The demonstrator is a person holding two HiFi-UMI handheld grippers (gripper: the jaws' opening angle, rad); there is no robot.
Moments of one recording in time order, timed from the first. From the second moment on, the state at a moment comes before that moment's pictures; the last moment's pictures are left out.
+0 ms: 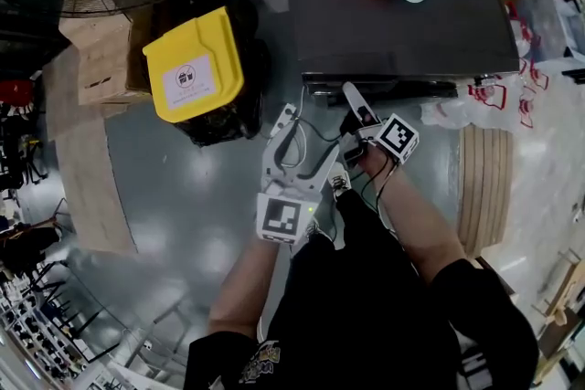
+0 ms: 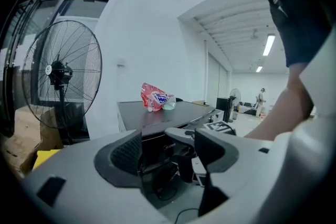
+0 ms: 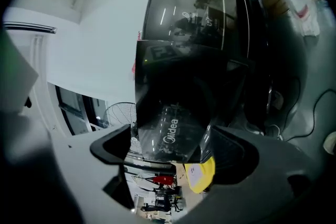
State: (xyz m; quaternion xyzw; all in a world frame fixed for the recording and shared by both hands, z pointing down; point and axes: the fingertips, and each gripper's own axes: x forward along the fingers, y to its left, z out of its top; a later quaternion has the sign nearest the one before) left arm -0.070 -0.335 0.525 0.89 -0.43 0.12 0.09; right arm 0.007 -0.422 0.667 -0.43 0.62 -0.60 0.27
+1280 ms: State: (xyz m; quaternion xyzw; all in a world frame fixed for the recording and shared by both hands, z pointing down) left arm -0.085 -0.305 0.521 0.90 -0.42 0.11 0.10; right arm 0.008 -0.399 0.668 -0.46 0.60 -0.58 0.30
